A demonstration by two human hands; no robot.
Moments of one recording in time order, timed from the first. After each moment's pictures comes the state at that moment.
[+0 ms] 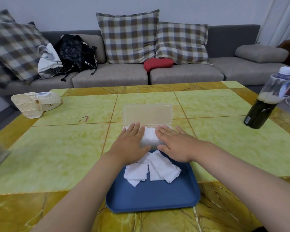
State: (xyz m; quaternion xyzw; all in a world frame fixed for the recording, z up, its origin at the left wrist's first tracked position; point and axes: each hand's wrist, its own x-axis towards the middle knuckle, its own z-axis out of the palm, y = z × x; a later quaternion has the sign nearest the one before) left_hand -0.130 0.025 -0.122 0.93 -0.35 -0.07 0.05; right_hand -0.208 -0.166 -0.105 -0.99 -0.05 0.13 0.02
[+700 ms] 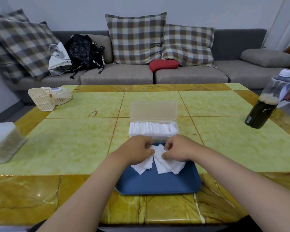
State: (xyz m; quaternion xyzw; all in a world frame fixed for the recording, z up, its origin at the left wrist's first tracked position) left_hand -0.172 0.043 -0.111 0.89 -0.34 -0.16 0.26; right_hand -0.237 -0.132 -0.102 -0.96 0.14 0.12 0.23
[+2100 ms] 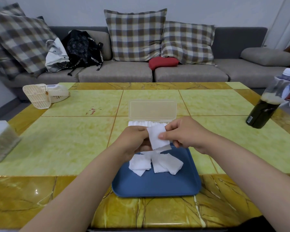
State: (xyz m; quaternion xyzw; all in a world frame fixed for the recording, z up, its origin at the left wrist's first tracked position) left_hand -0.174 0.033 -0.086 0.69 -0.09 -0.31 0.65; right_hand -0.242 -0.140 -0.056 -0.86 0.11 0.04 0.50
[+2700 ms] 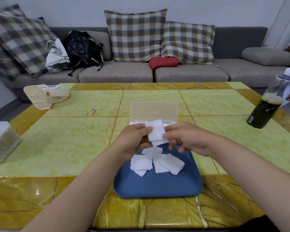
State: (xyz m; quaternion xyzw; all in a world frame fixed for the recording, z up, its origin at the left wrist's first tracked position) left_hand -0.173 0.037 -0.084 0.63 -0.05 -0.30 0.71; right_hand -0.241 -0.142 -0.062 -0.79 0.13 0.12 0.59
